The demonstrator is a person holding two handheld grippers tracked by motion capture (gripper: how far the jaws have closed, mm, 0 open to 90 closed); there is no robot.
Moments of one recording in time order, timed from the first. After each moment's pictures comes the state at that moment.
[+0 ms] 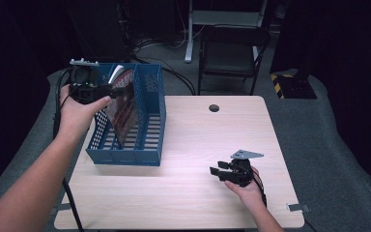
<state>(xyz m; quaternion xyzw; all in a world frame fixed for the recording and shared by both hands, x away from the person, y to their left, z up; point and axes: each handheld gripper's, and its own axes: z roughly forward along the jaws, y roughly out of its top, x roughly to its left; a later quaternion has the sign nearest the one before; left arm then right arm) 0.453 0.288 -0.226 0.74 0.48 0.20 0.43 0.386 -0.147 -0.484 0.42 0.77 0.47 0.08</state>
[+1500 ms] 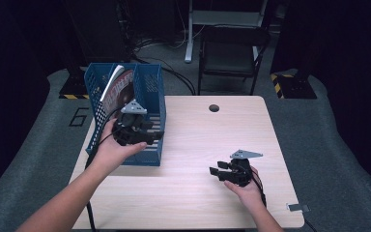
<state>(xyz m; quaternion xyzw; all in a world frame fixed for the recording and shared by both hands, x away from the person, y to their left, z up) 0.404 0.203 -0.300 0.83 0.35 0.14 0.40 0.388 -0.146 -0.486 0.42 0.77 0.47 0.07</state>
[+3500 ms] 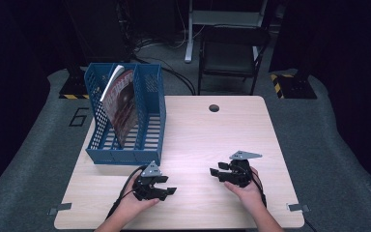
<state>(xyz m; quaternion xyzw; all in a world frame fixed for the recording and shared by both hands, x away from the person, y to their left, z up) 0.351 0.181 -0.491 0.86 0.31 0.04 0.41 0.388 -0.147 -0.491 0.42 0.78 0.46 0.08</state>
